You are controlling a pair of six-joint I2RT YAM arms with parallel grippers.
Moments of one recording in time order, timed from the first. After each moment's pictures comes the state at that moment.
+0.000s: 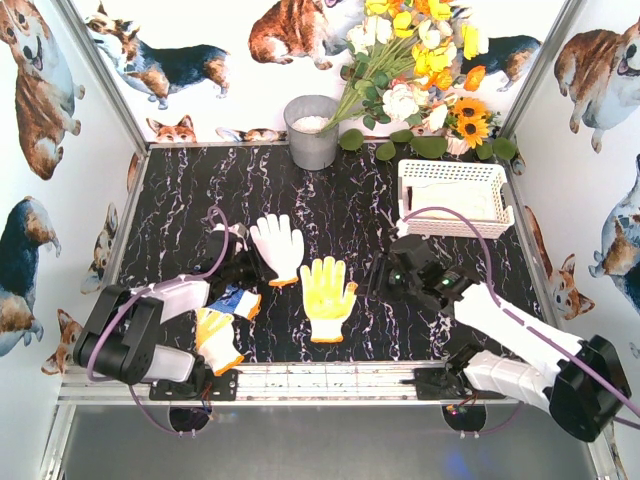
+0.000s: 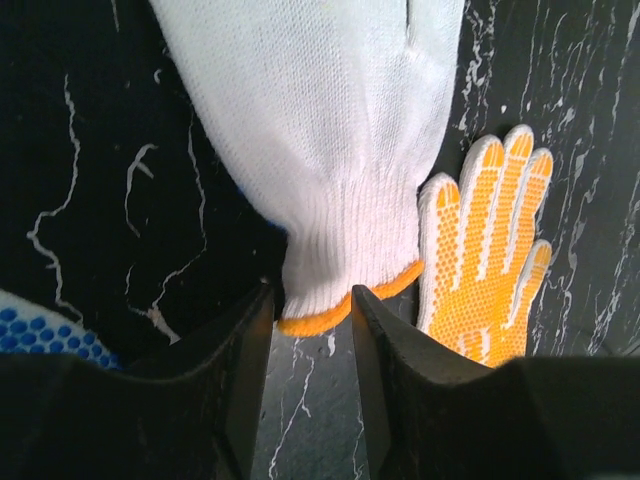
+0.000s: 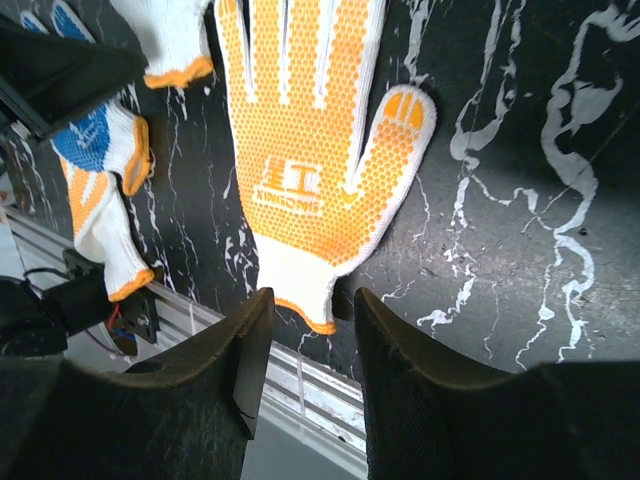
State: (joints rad) left arm -0.30 1.38 0.45 0.14 0.30 -0.69; right arm 0.64 1.01 0.64 -0.42 -0.16 0.85
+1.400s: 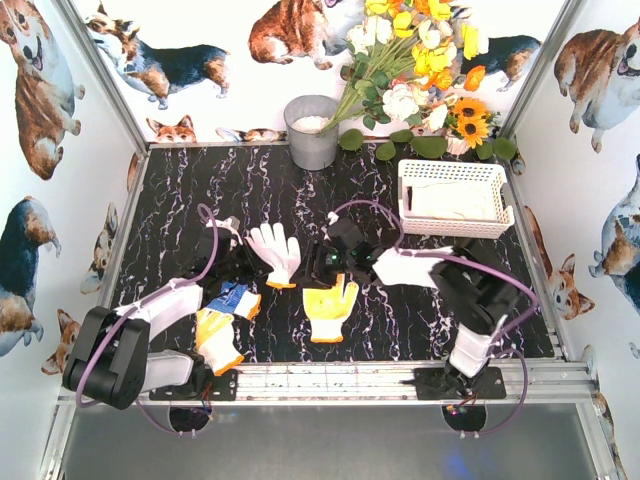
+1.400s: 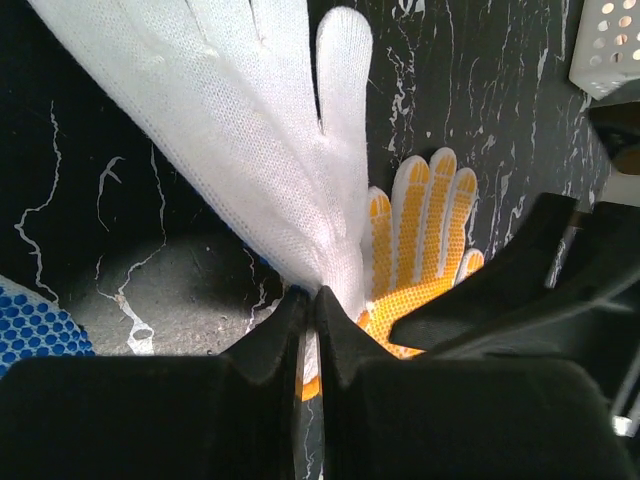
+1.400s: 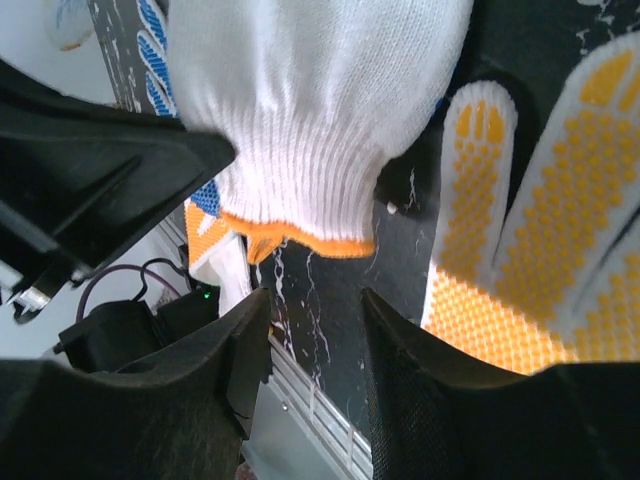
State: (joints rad) left arm -0.29 1.26 0.46 0.11 0.30 -0.76; right arm 0.76 1.74 0.90 0.15 -0.41 1.03
